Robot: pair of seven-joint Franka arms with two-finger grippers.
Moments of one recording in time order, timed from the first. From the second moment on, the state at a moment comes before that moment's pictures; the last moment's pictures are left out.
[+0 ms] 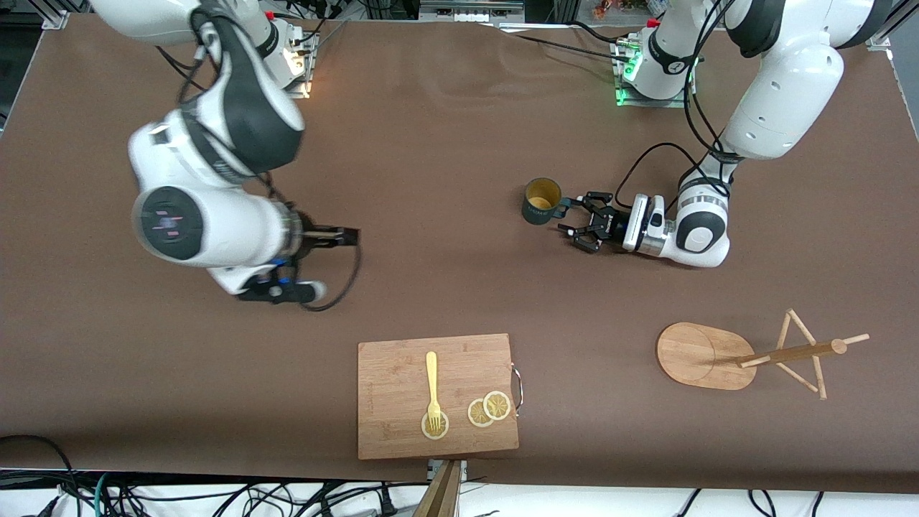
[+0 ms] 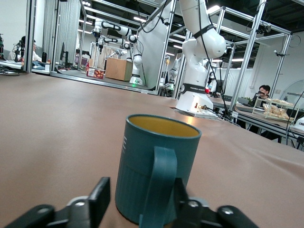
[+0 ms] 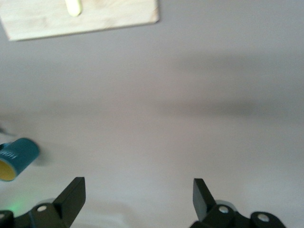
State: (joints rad) left arm 0.03 0.82 -0.07 -2.02 -1.27 1.63 2.65; right arm 0.27 0.64 0.11 -1.00 0.13 1.41 0.39
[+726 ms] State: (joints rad) left arm -0.02 0.82 -0.07 -2.07 -1.27 1.63 2.72; right arm 0.03 0.45 0.00 -1.04 0.02 1.27 0.07
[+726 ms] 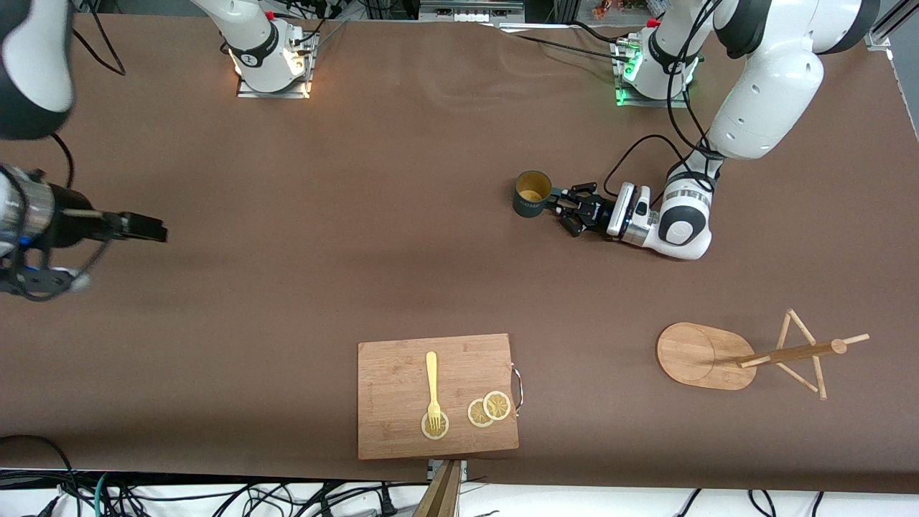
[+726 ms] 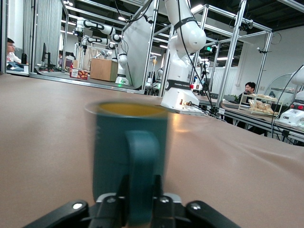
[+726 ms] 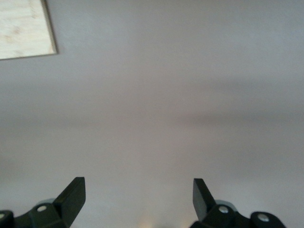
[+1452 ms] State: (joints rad) left arm 0.17 0.69 -0.04 -2.03 -1.12 1.50 2.64; right arm -0.01 0.17 0.01 -1.26 -0.06 1.29 0.07
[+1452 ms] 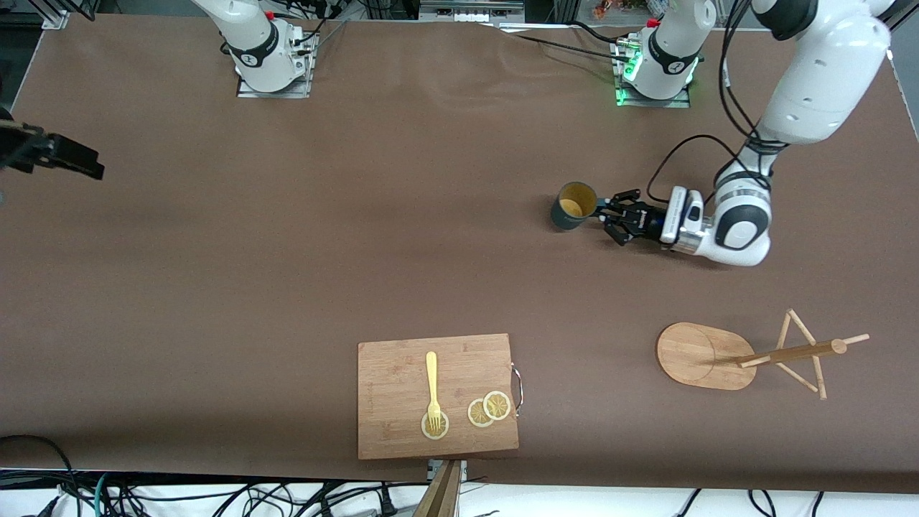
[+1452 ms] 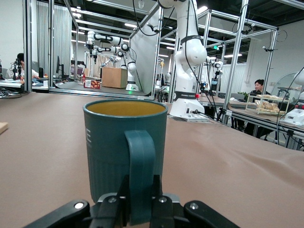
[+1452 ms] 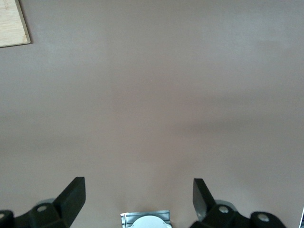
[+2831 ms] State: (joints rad) left arm 0.65 0.67 0.00 -1.80 -1.08 1.14 1.36; right arm -0.04 0.08 0.02 -1.40 -0.06 1.36 -0.03
